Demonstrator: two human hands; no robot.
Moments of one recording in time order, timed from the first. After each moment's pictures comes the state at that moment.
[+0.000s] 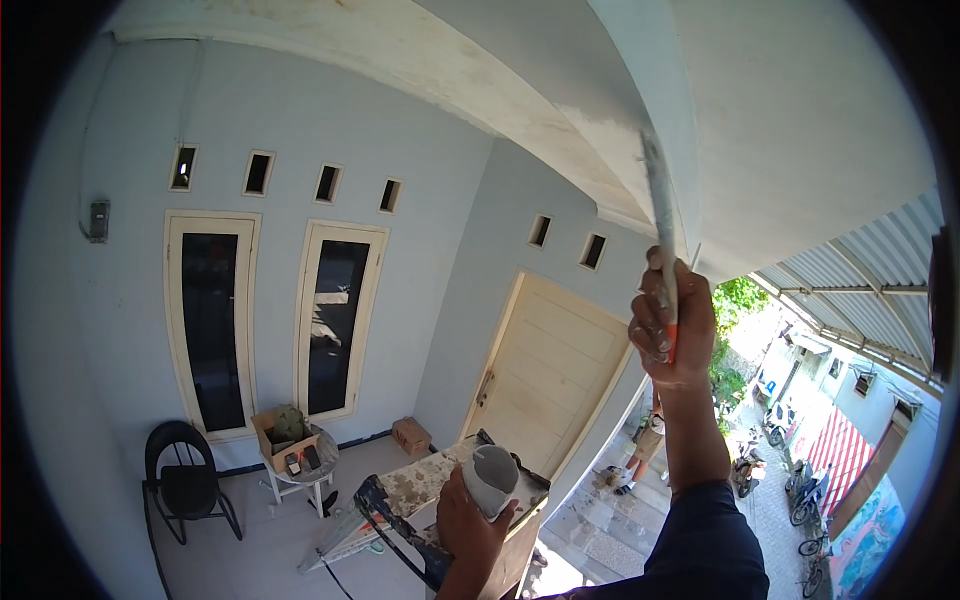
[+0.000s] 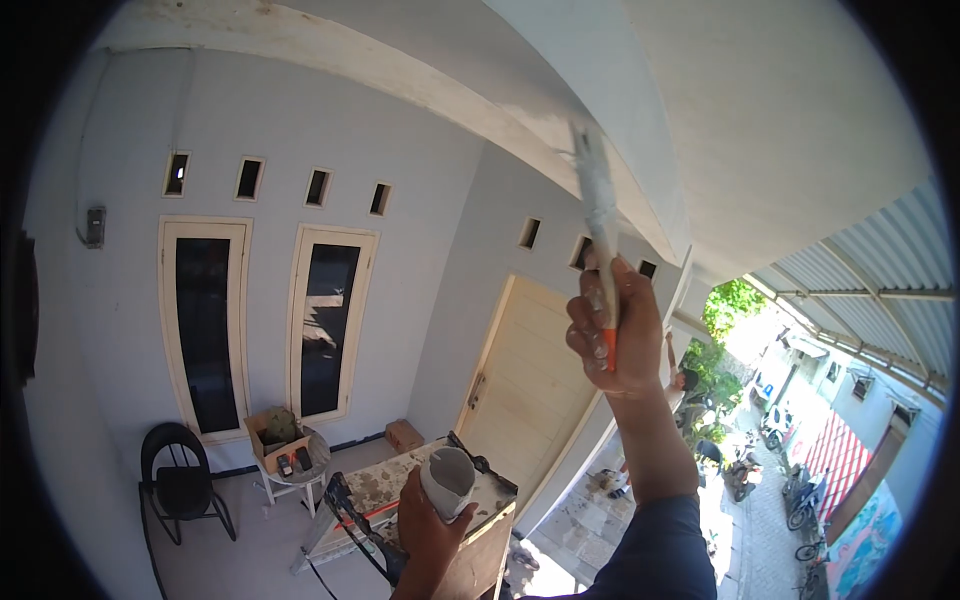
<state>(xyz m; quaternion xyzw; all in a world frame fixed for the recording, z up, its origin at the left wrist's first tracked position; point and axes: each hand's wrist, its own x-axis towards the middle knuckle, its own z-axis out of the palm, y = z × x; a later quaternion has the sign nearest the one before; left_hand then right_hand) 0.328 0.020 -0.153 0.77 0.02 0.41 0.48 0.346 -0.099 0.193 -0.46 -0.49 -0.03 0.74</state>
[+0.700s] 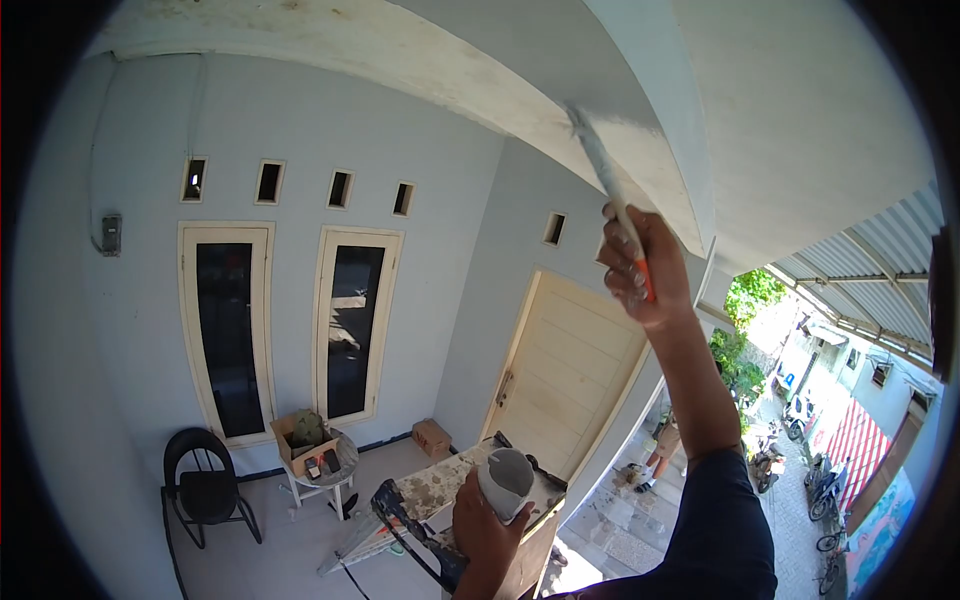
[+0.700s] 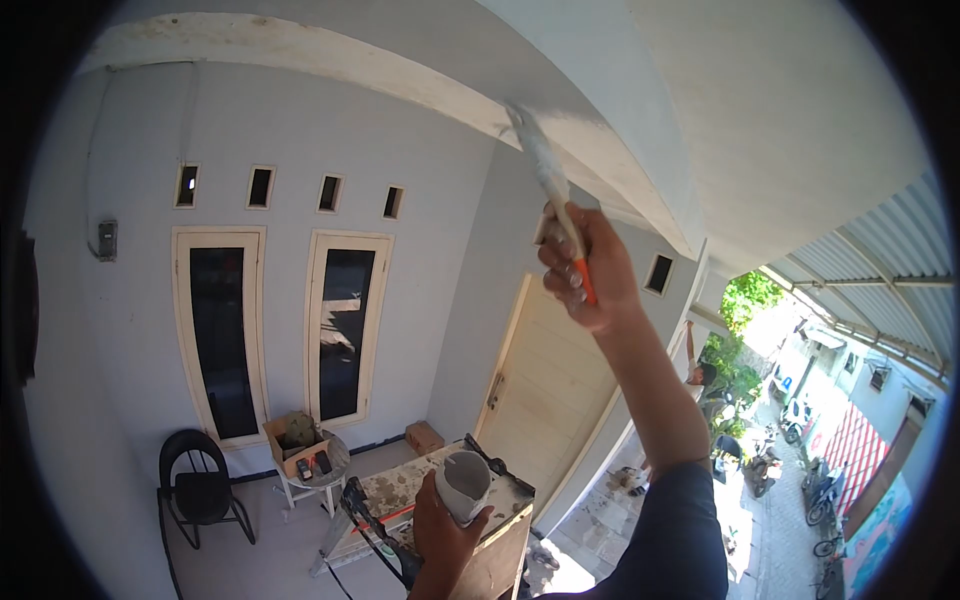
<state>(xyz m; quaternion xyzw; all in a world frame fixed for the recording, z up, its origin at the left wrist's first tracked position) 0.328 0.021 -0.152 0.77 0.02 0.43 0.47 0.399 -0.072 0.231 -0.53 -0.41 0.05 0.74</state>
